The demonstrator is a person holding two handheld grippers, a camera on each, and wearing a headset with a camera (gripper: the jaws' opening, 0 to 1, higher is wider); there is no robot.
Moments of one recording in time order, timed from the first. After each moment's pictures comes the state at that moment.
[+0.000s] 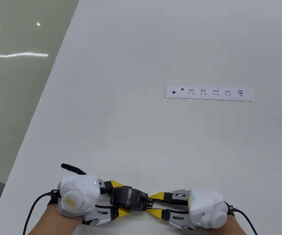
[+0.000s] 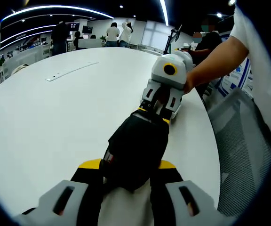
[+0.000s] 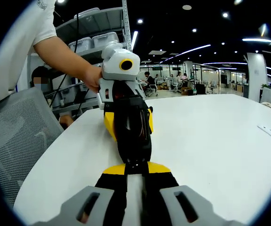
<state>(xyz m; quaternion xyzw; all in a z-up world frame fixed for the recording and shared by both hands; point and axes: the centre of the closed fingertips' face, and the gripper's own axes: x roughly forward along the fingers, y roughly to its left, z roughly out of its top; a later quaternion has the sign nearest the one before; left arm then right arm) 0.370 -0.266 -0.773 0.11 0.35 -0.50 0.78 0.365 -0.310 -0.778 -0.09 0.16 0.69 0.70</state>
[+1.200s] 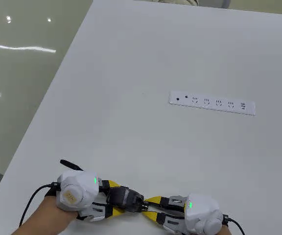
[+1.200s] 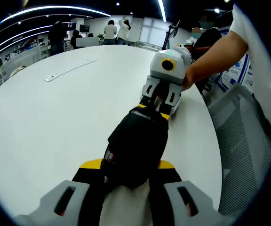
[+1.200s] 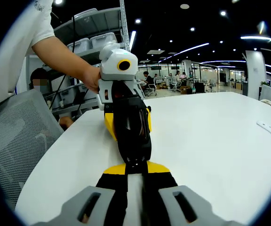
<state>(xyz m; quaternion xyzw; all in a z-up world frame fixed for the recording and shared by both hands) 0.369 -0.263 -0.775 0.13 0.35 -0.50 0.78 0.365 -0.314 -0.780 -0.09 0.17 0.68 0.70</state>
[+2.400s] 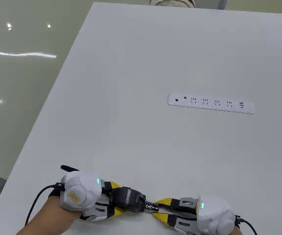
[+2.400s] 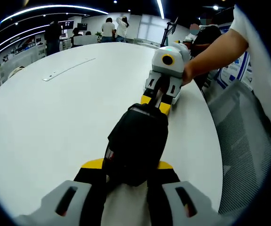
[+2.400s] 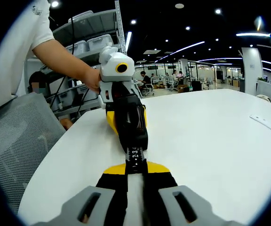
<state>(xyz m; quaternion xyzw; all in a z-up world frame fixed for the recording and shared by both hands) 0.369 -0.262 -0.777 0.14 0.36 -0.51 0.77 0.367 -0.340 -0.779 -0.07 0.18 0.67 0.71</state>
